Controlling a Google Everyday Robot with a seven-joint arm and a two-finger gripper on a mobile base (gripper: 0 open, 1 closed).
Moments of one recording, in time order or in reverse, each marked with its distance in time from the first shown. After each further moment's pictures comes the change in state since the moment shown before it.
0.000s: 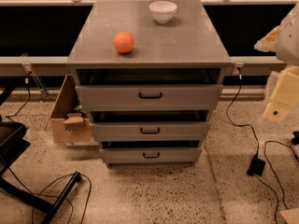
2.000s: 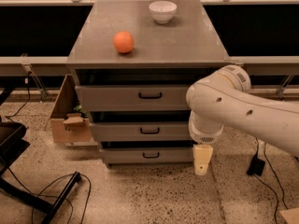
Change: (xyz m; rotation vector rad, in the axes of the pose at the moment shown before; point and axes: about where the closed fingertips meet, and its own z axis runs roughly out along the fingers) arm -0.013 0.034 0.291 -0.063 0.190 -0.218
